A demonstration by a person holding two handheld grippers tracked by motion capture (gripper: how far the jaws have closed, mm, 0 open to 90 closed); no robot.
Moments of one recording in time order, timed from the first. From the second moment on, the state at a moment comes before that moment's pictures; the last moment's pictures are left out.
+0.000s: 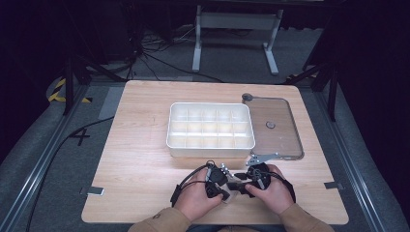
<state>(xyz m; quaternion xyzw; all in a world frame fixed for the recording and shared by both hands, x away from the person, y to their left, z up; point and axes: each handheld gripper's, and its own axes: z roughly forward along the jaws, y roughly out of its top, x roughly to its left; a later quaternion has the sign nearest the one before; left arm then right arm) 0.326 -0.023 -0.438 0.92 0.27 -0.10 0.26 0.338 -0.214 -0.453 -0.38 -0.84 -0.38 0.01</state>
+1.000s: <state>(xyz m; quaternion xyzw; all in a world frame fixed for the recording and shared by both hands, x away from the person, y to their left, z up) 0.324 -0.022 -0.441 0.92 0.27 -0.11 0.25 0.345 -0.214 -0.455 -0.38 -0.84 -0.40 0.07</state>
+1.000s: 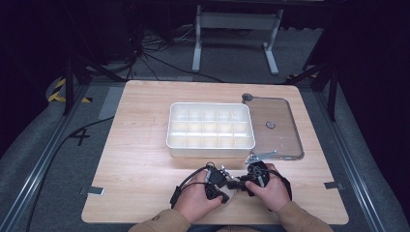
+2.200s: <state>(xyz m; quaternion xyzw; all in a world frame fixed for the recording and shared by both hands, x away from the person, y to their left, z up) 0.346 0.045 -0.399 0.90 0.34 -0.06 0.28 0.346 -0.246 -0.418 -0.38 -0.81 -0.43 0.04</state>
